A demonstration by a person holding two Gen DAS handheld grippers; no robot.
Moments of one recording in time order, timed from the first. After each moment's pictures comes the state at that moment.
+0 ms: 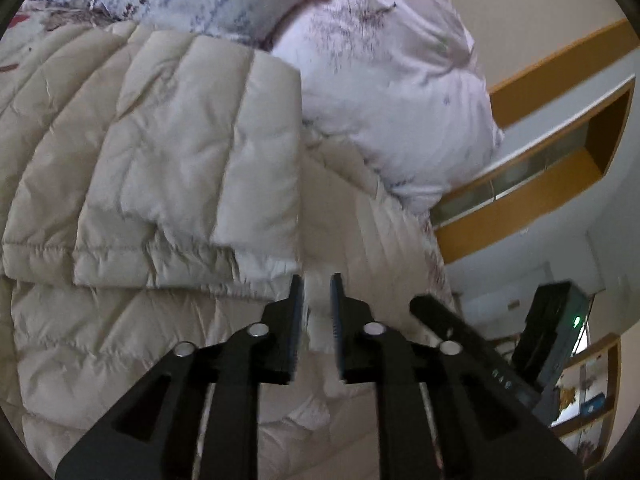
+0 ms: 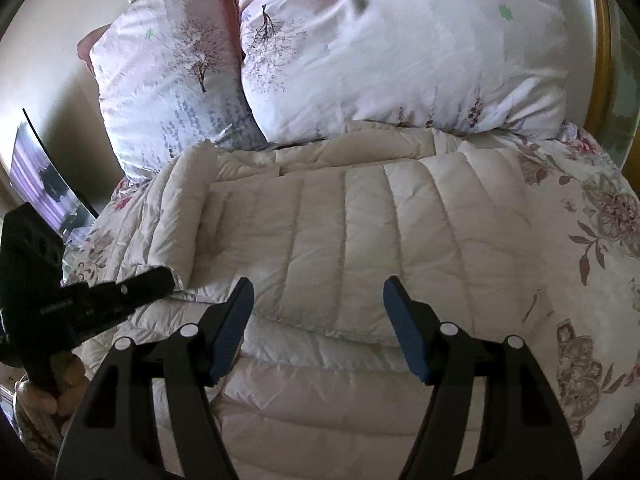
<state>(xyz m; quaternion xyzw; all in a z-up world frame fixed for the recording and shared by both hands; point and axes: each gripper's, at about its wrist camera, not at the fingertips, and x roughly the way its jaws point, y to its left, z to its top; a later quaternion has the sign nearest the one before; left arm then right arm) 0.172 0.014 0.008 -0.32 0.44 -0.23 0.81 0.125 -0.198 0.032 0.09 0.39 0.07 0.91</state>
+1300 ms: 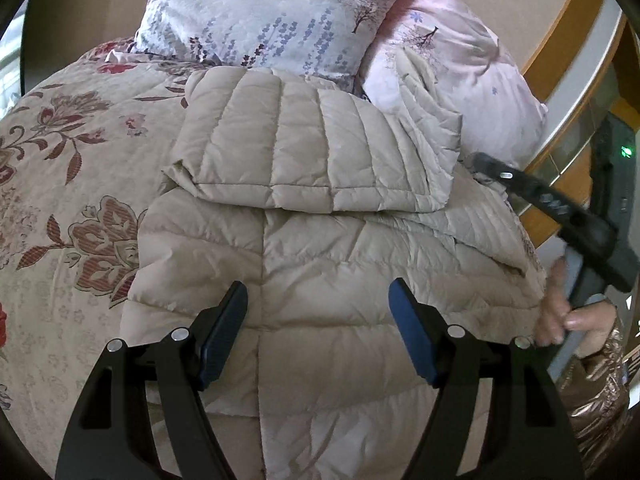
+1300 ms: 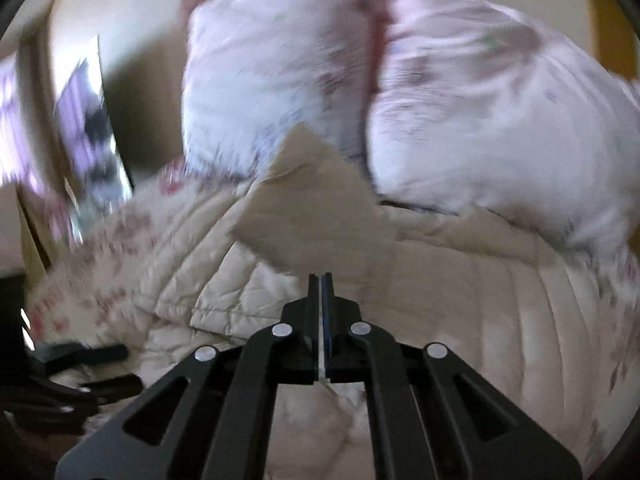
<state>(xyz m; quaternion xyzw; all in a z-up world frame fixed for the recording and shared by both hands) 0.078 0.099 -0.011 -0.18 0.40 -0.11 0.89 0.141 -0.101 0.045 -0.01 0.29 0.15 0.94</state>
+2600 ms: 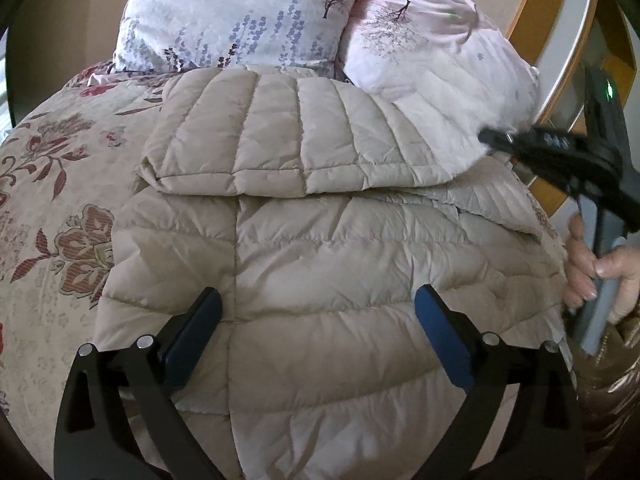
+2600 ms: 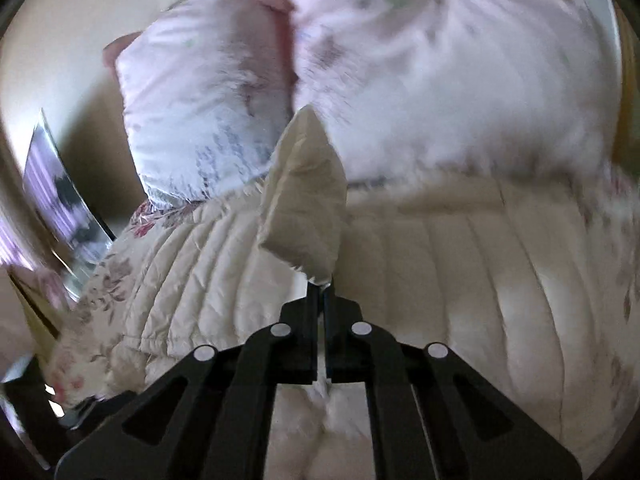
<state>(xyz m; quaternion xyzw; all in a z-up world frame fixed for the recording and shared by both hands) 0.074 0.075 -0.018 -0.12 0.40 -0.11 0.90 0.151 -0.148 0.041 0.10 0.34 0.10 0.93</state>
